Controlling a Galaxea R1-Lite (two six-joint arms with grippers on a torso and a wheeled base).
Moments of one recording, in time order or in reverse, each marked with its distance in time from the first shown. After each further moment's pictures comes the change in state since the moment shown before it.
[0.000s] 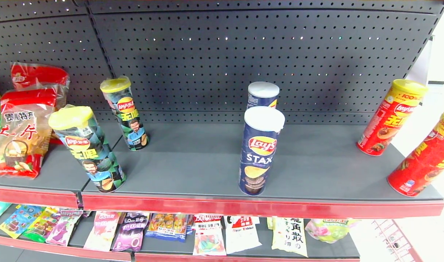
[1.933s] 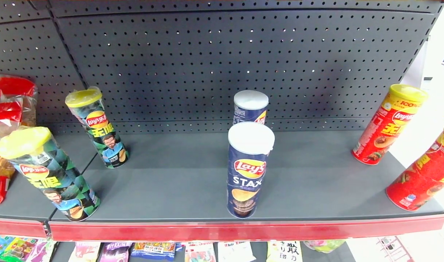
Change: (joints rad) left arm 0.000 0.001 0.000 0.000 -0.004 0.002; right arm 0.000 0.001 0.000 0.000 0.000 -0.001
